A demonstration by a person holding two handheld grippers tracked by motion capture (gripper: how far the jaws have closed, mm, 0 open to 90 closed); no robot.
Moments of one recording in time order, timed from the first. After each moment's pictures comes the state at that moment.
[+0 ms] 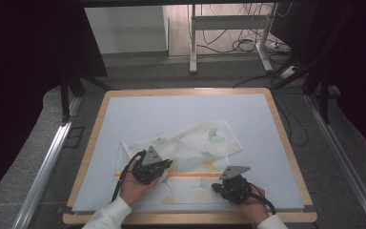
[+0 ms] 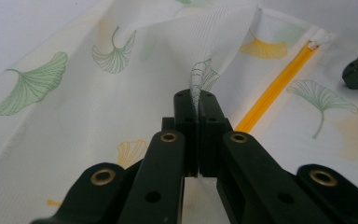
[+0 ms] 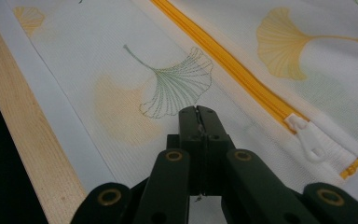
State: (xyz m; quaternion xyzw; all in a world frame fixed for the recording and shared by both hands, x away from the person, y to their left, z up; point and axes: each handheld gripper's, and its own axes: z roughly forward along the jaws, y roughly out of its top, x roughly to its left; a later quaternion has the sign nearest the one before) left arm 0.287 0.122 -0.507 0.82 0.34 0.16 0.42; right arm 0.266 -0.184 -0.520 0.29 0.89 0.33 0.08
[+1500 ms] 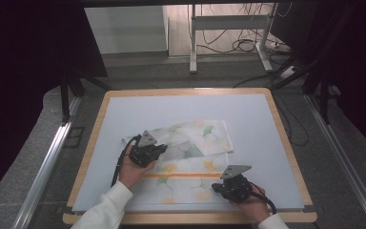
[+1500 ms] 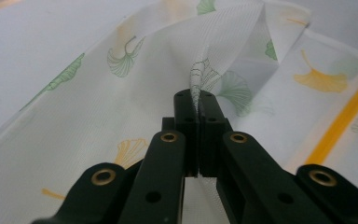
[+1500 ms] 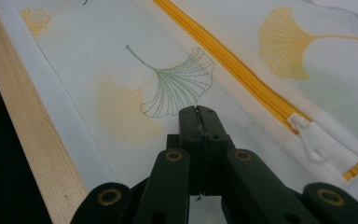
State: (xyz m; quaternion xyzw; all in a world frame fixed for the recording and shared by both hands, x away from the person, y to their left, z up) left arm 0.332 0.140 -0.499 0.81 0.38 0.17 0.42; right arm 0.270 -0.187 -0.521 0.29 0.89 0.34 0.07
